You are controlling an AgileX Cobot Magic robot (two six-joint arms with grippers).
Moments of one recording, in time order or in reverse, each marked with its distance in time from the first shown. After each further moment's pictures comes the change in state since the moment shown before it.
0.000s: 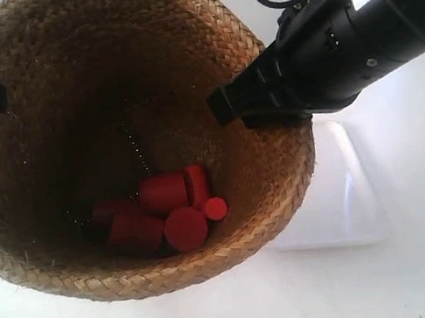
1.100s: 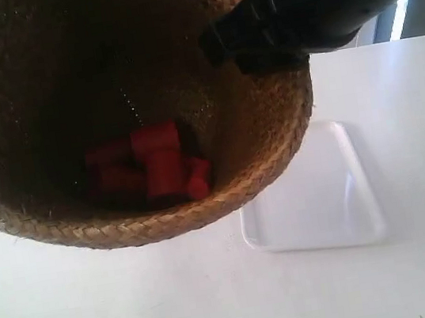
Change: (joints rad) left arm 0.014 0.028 -0.110 0.031 0.014 -0.079; right arm -0.005 0.025 -0.144 -0.089 0.053 -0.002
